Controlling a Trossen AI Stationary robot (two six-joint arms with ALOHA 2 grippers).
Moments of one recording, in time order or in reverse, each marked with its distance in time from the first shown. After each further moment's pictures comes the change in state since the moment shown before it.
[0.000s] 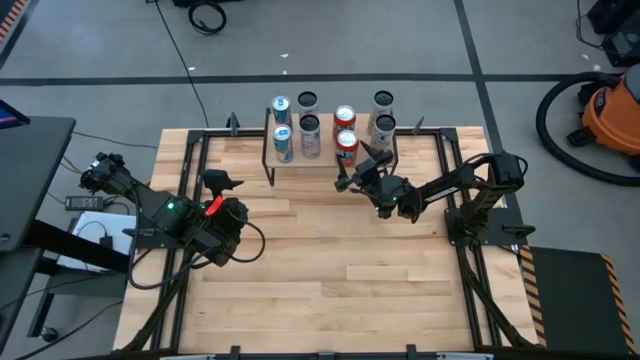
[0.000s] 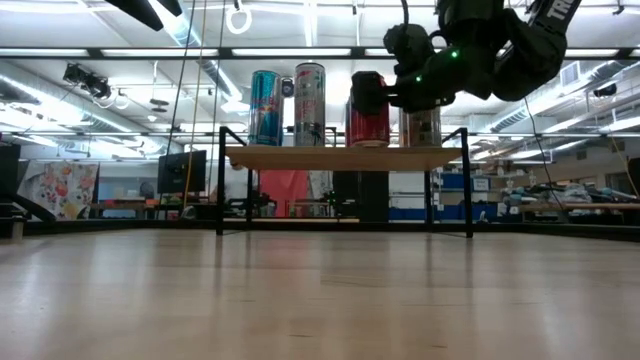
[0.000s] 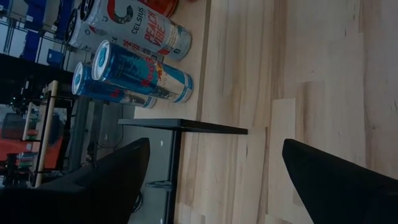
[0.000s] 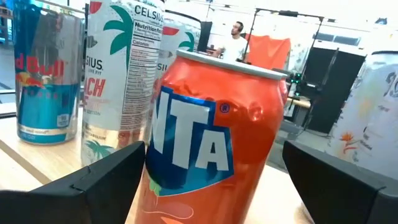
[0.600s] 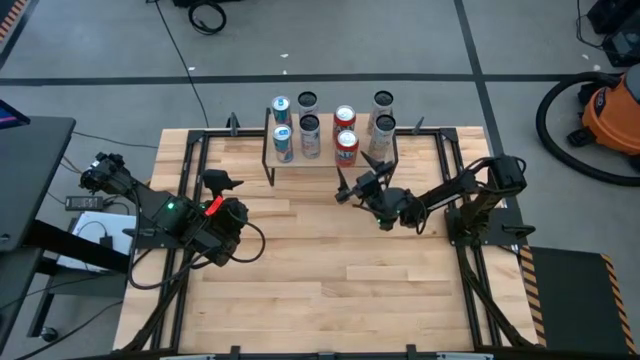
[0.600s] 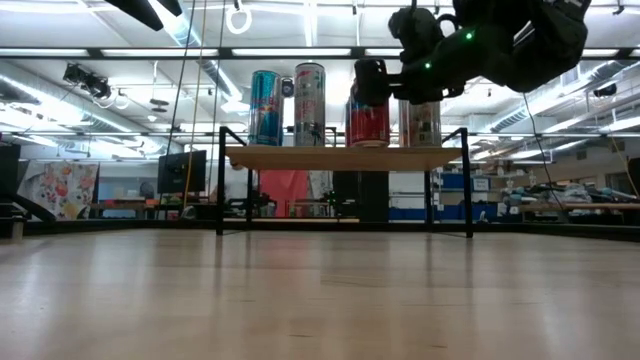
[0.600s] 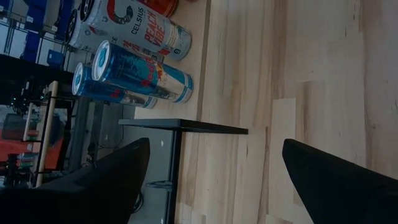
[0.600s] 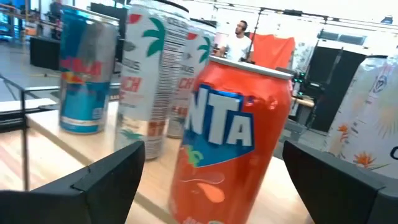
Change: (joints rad) left arm 0.000 0.000 0.000 0.000 0.000 0.003; right arm 0.120 -0.001 0.000 0.006 0.103 -0.017
